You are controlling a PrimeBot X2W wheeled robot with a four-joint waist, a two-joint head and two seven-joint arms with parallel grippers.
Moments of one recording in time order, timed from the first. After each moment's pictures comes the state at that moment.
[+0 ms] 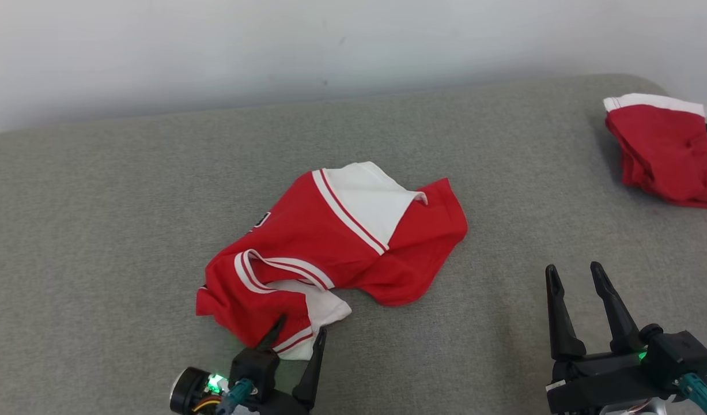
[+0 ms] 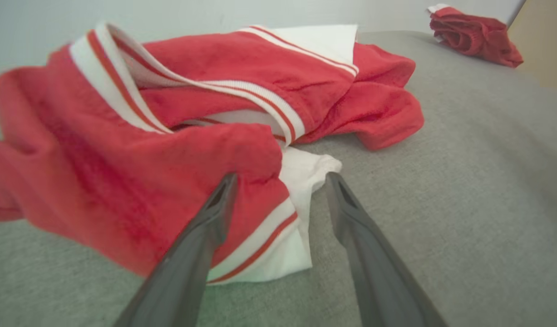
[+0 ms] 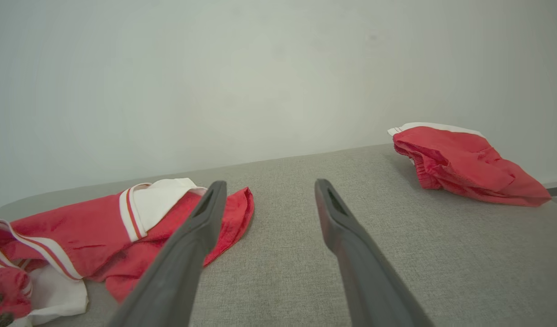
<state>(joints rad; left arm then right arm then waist) -0.25 0.05 -0.36 0.52 -0.16 -0.11 -0.24 -0.06 -0.12 0.05 0.12 0.26 0.13 -0.26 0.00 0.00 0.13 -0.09</state>
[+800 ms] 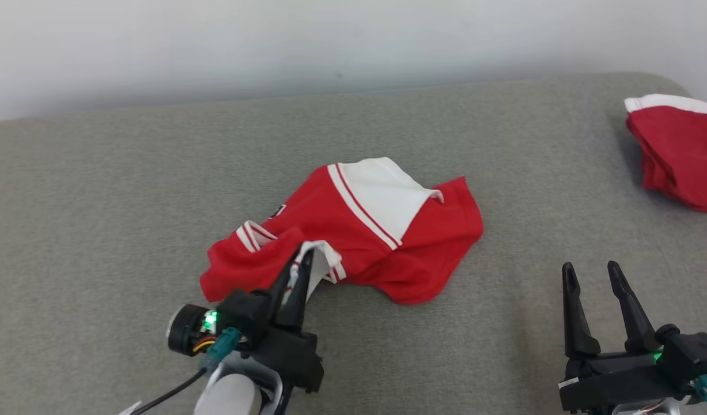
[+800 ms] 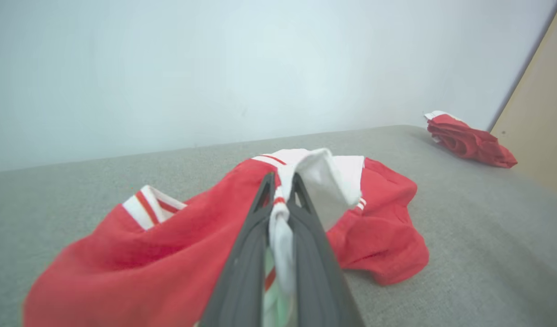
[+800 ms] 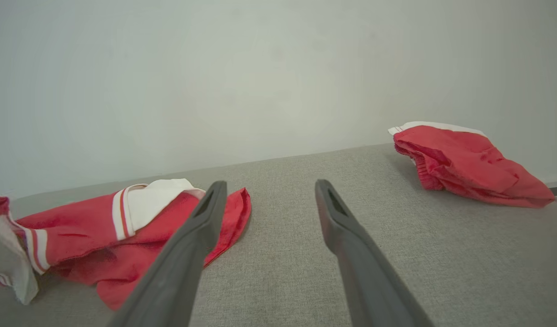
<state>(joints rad) -0.38 0.05 -0.41 0.45 -0.27 -0.05 -0.26 -0.06 -0.12 0.01 0.12 0.26 0.13 -0.26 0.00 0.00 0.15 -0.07</state>
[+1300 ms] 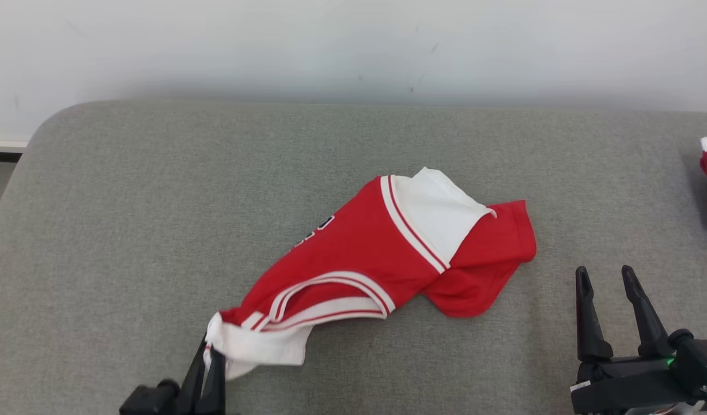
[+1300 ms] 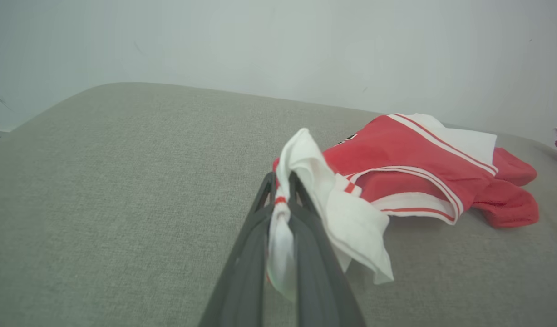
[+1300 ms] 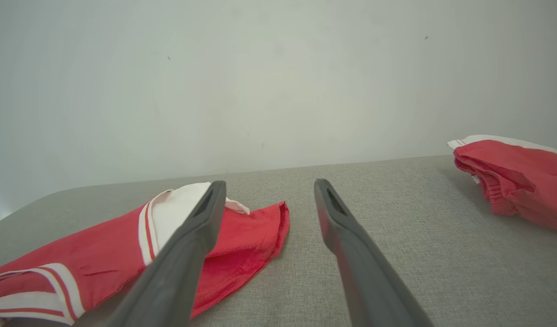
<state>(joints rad) -0.05 0.17 -0.26 0.17 -0.37 0.04 -0.24 -0.04 -0.13 -0.02 0.11 0.26 0.13 -0.26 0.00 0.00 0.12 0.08</state>
